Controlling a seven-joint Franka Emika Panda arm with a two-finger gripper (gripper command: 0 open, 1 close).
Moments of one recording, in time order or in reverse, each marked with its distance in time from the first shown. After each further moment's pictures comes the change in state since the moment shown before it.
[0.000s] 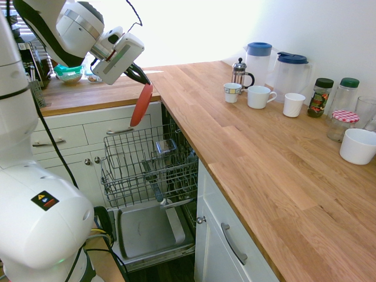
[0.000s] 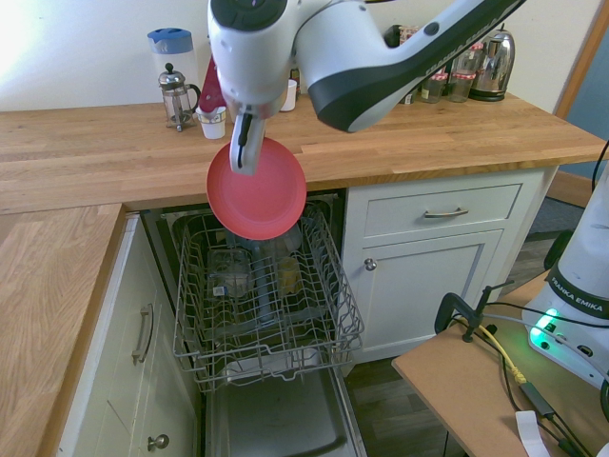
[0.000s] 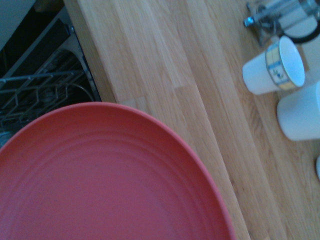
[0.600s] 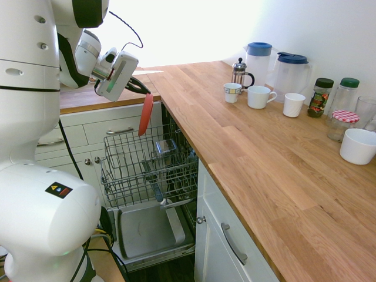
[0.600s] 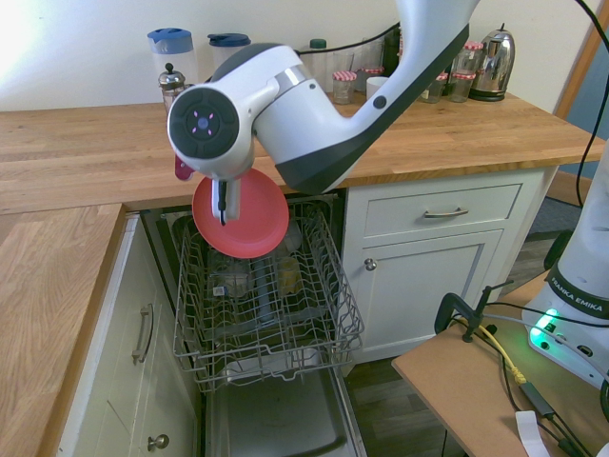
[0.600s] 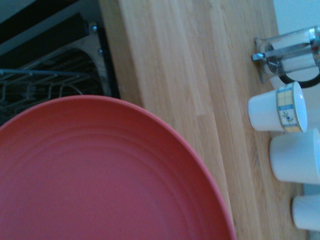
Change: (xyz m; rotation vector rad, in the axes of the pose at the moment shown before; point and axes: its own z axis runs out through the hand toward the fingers) arm -0.044 -0.076 0.036 -0.096 0.148 -0.169
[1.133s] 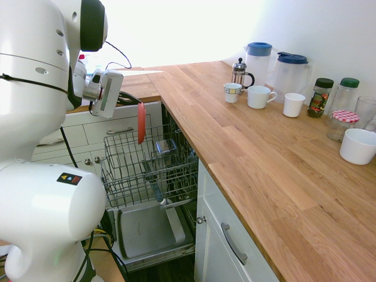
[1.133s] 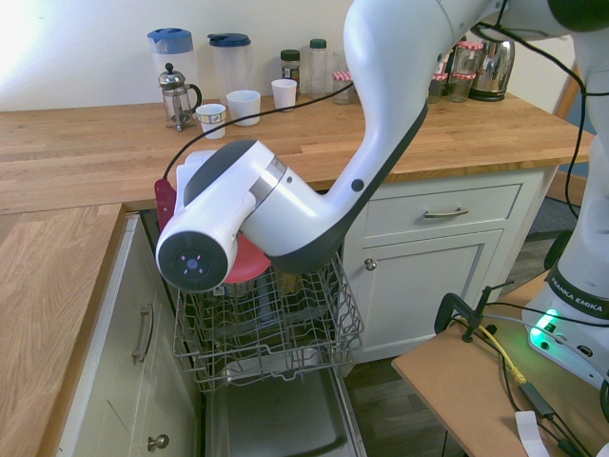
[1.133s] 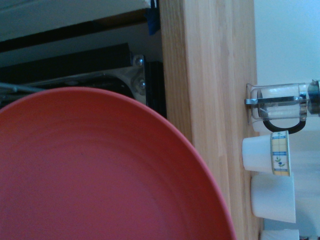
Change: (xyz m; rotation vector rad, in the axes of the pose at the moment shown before) arm -0.056 -0.090 0.002 -0.113 0.151 -0.073
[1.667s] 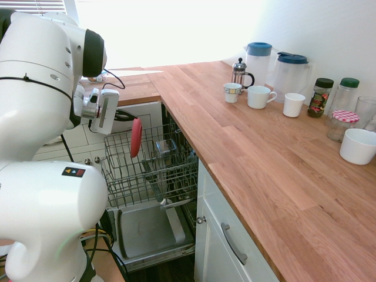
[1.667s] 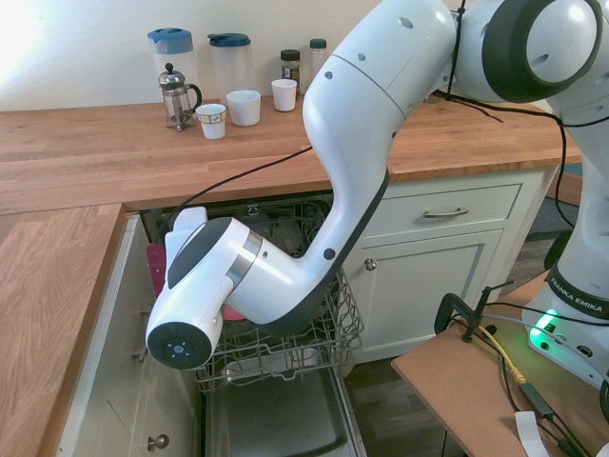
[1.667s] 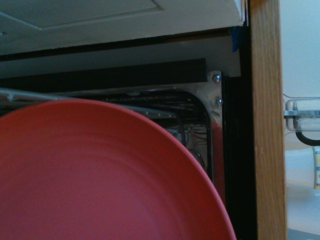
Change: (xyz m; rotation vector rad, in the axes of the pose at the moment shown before) arm -0.038 -0.060 0.011 -0.004 -0.002 -0.029
